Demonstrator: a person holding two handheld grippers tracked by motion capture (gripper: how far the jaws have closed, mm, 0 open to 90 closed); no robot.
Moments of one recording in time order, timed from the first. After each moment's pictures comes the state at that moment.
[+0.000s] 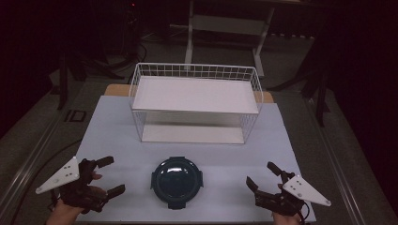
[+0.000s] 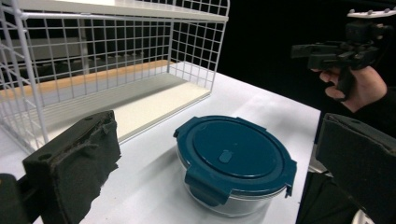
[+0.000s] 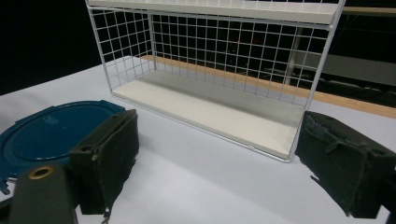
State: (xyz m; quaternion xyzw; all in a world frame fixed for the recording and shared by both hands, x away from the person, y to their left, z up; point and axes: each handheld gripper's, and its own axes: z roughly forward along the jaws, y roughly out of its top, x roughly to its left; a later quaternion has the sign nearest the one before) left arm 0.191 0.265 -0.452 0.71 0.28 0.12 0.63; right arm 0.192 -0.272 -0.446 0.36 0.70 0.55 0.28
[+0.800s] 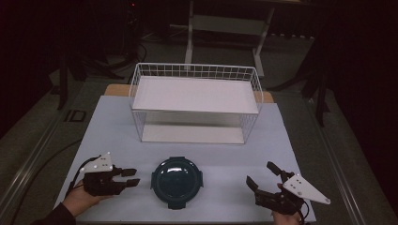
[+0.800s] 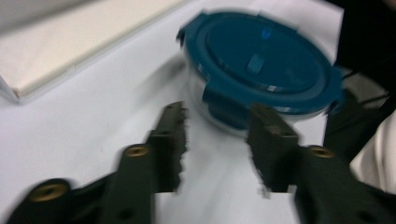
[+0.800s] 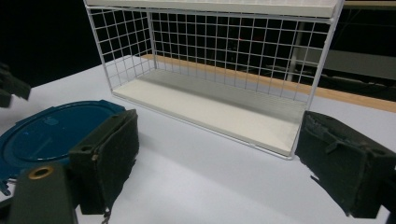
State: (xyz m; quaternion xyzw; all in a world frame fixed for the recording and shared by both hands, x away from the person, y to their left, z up) left arm 0.235 0.239 -0.492 0.84 0.28 0.05 0.46; right arm 0.195 -0.273 -0.448 0.37 0.70 0.55 0.27
